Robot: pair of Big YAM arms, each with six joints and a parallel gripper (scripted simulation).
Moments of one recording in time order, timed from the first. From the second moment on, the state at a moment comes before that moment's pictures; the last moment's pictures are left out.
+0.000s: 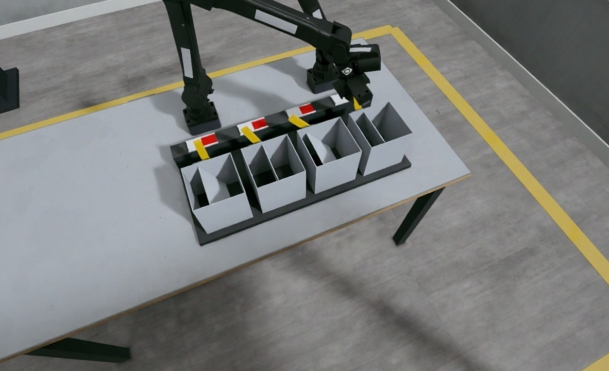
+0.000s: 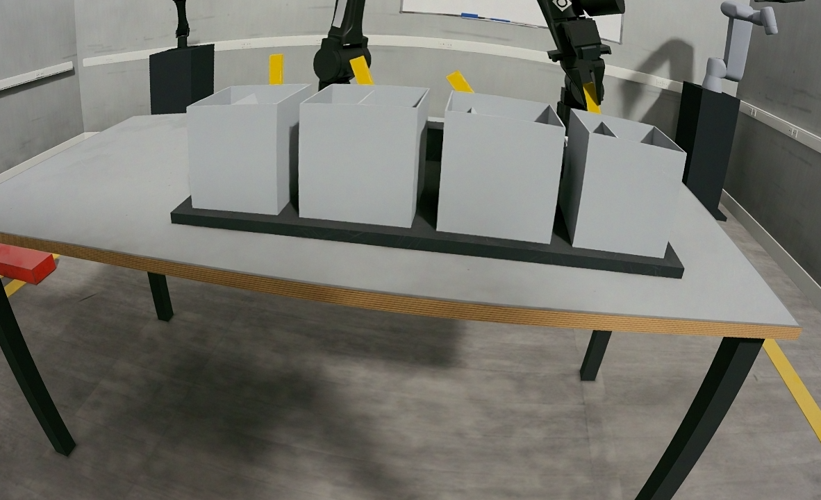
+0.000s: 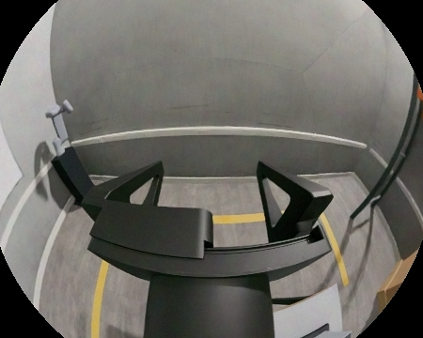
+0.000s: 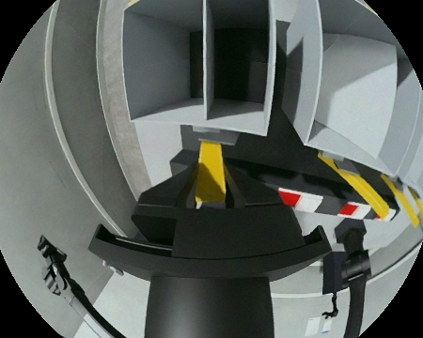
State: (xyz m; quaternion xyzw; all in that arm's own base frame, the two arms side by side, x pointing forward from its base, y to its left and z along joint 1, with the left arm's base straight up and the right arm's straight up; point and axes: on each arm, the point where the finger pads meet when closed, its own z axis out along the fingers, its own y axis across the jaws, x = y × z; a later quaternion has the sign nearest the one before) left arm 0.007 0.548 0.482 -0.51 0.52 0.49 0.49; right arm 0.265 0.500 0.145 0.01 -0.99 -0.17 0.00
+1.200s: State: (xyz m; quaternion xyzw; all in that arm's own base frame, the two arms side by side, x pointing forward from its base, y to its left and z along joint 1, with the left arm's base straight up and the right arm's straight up) left arm 0.007 0.548 0.482 -0.51 0.52 0.49 0.49; right arm 0.265 0.478 0.134 0.01 -0.96 -0.29 0.00
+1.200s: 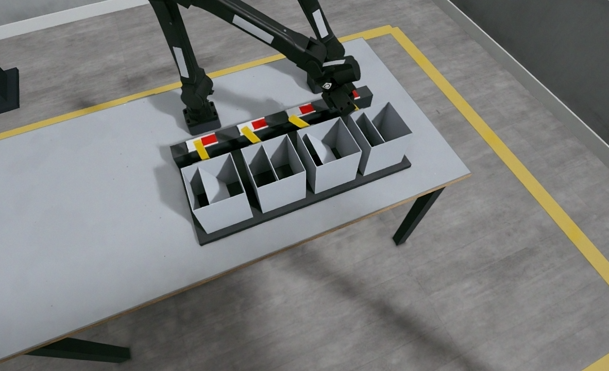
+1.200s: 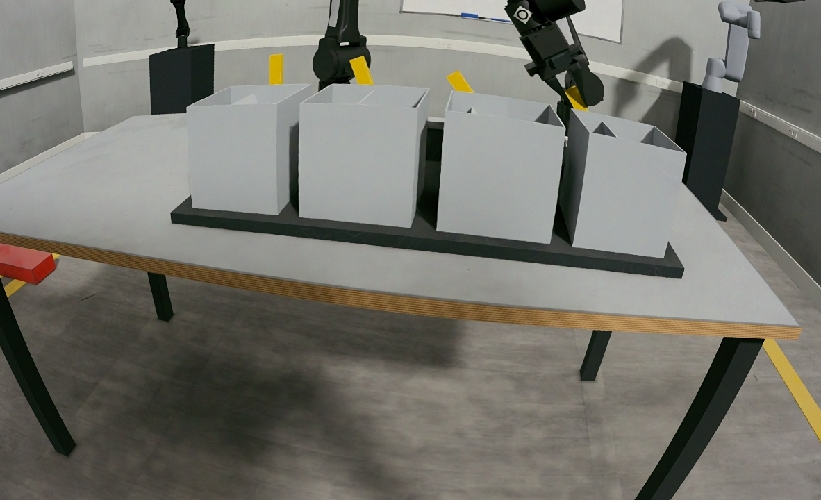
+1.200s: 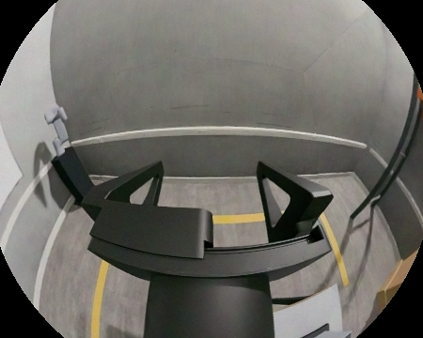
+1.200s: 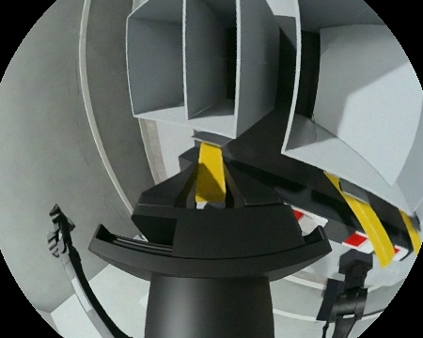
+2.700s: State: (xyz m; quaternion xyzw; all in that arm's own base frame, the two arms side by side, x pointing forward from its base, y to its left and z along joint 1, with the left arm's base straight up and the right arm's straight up) left arm 0.007 0.548 0.482 -0.51 0.52 0.49 0.49; right arm 0.265 0.474 0.130 0.01 -0.95 -0.32 0.00
